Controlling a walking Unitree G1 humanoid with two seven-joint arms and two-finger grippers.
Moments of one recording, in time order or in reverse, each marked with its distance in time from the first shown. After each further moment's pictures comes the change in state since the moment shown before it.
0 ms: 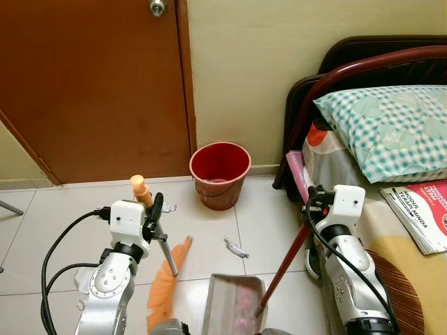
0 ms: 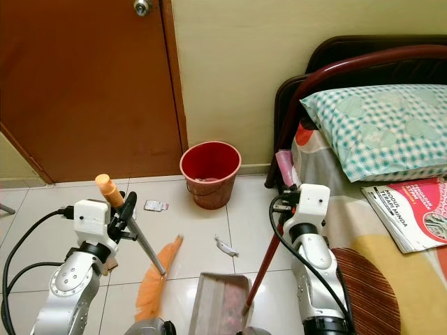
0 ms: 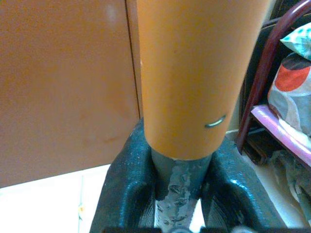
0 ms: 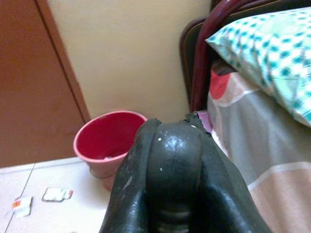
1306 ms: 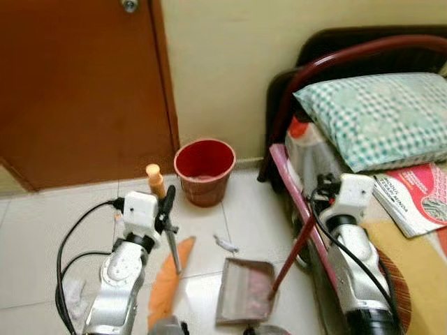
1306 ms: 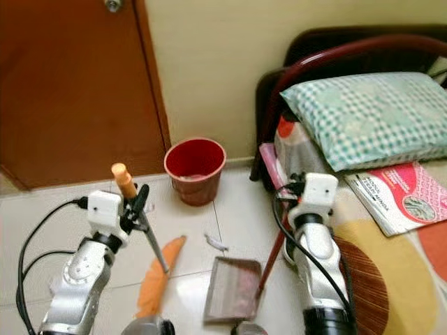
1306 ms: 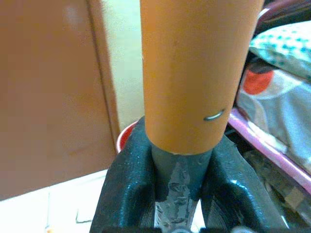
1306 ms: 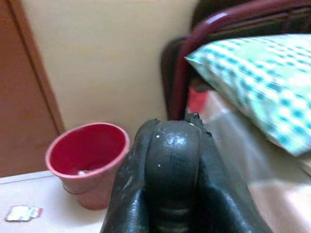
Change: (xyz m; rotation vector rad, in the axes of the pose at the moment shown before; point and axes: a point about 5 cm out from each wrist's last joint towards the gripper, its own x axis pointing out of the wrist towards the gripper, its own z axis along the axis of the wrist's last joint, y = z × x) left arm 0.018 -0.017 0.006 -0.013 -0.036 -0.059; right arm 0.012 0.007 0.017 -0.062 -0.071 -0.017
